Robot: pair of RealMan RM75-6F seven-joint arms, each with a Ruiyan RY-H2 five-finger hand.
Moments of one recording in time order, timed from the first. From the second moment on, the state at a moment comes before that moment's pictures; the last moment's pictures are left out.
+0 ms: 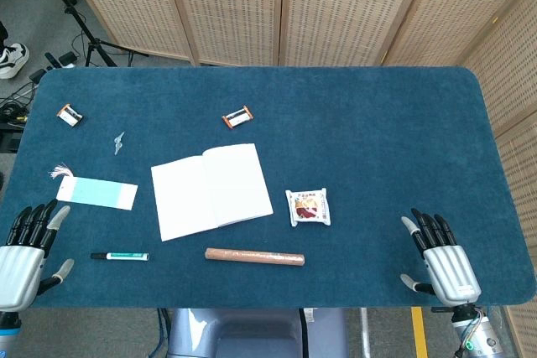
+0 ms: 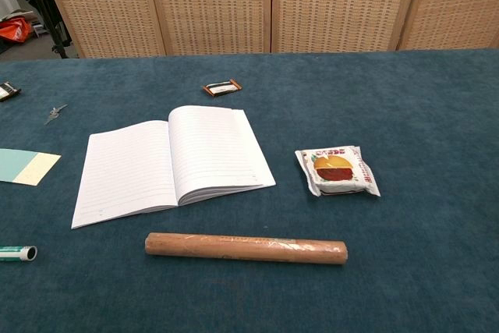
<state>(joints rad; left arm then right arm) -0.01 -1.17 0.03 -1.65 1.68 1.59 0.16 0.10 -1.22 -0.02 -1.68 -1.62 1.42 -0.19</state>
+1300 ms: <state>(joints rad) -0.04 -1.18 0.02 -1.65 1.66 1.55 0.16 0.10 -1.20 -0.01 -1.68 -1.60 1.43 -0.15</state>
